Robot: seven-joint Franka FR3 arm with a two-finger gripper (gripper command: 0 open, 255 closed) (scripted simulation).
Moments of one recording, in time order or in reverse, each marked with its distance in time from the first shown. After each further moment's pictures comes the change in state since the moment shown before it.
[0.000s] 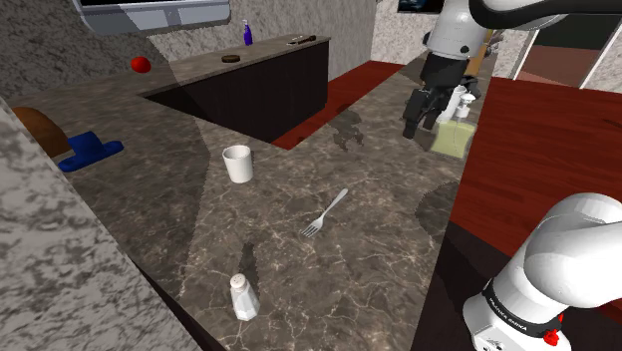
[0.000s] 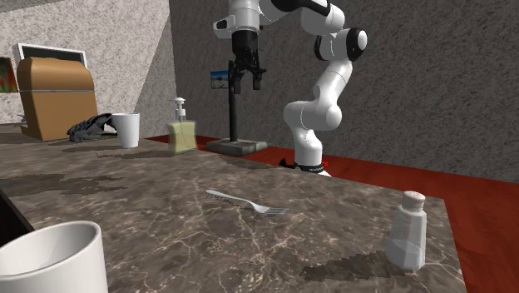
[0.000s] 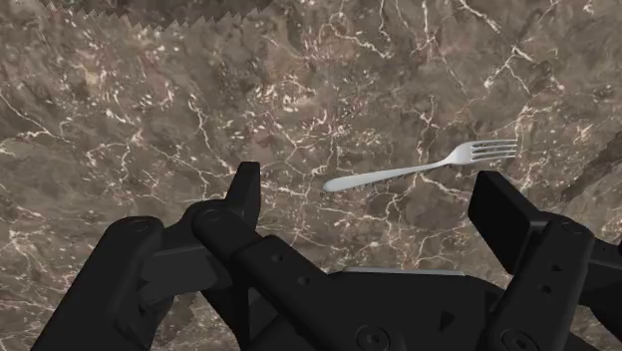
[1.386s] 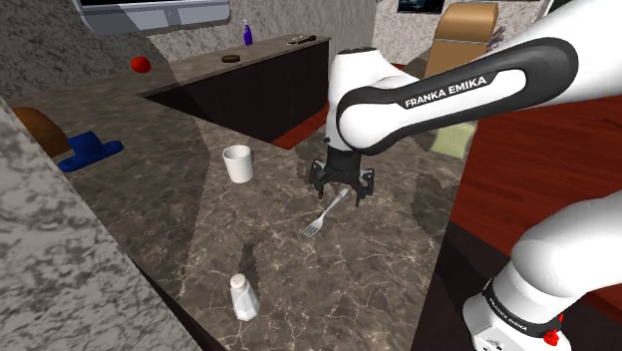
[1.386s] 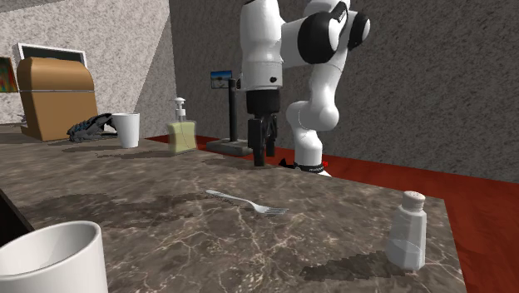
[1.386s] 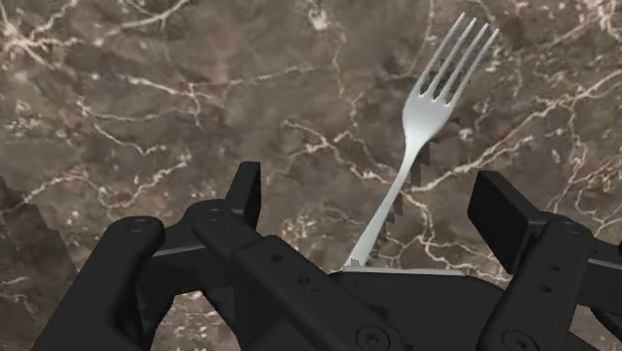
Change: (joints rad) arm -0.219 0.386 0.631 -0.042 0.217 0.425 1.236
